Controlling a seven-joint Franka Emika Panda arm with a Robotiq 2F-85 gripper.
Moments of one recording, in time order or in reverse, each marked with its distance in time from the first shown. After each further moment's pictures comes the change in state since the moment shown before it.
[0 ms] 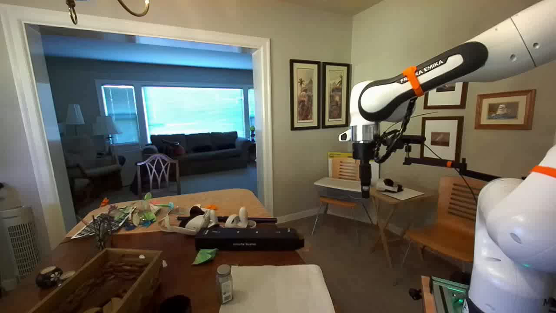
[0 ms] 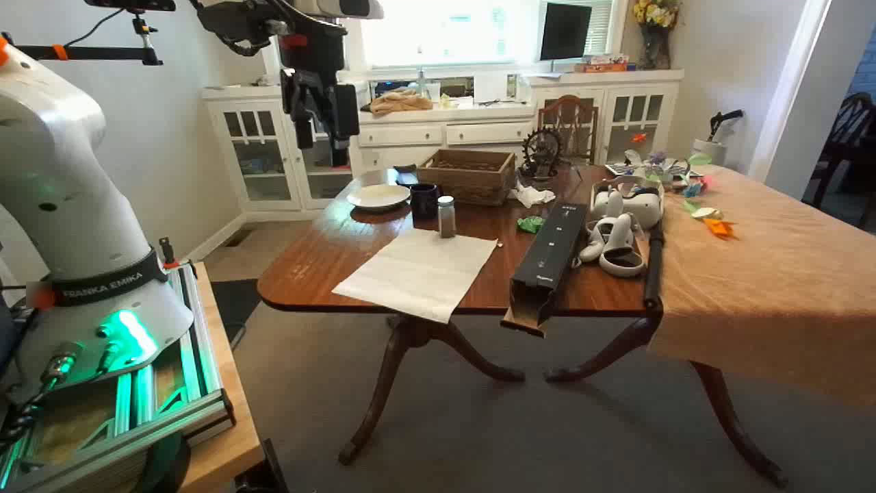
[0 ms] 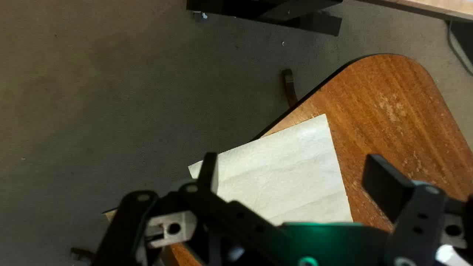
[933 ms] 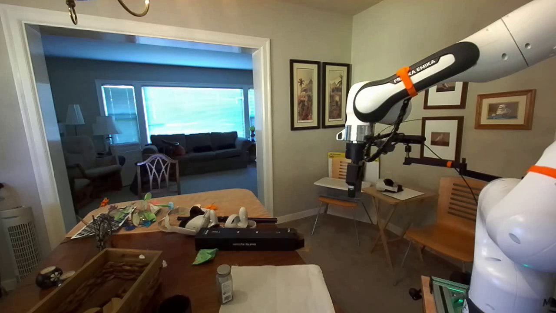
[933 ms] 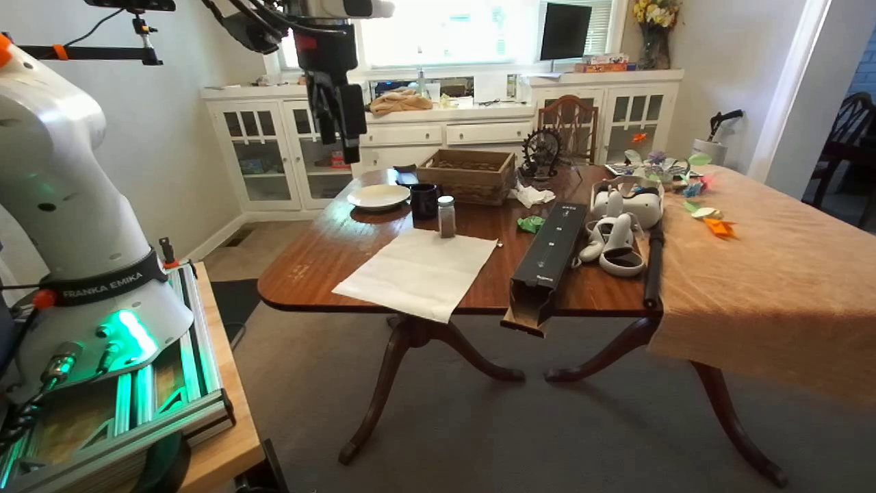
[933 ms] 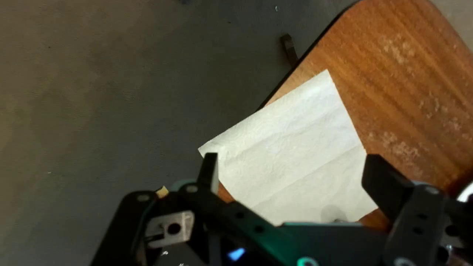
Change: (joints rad) arm -0.009 0.041 0.035 0.001 0.082 0.103 0.190
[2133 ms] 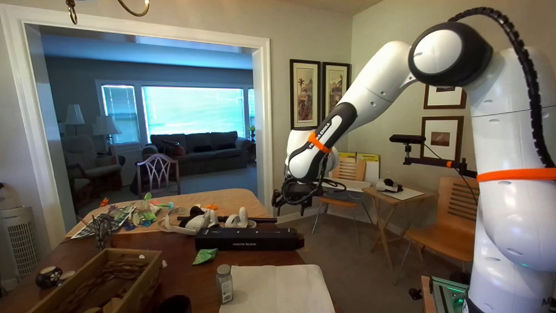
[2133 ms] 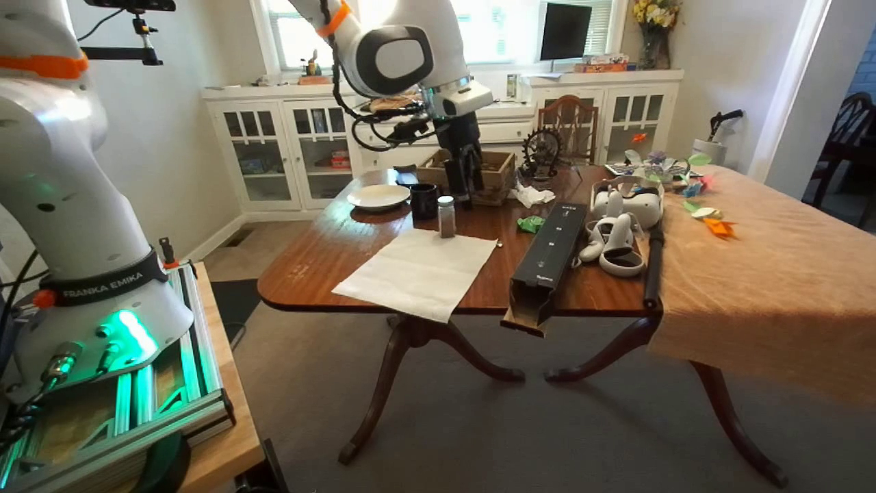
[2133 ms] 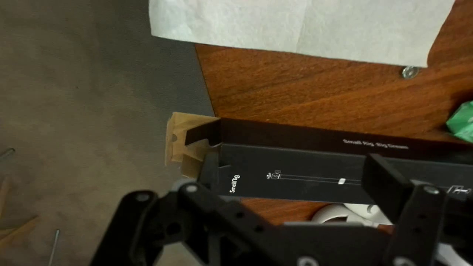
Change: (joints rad) arm -0.018 0.757 0.214 0.322 0.012 0.676 1.065
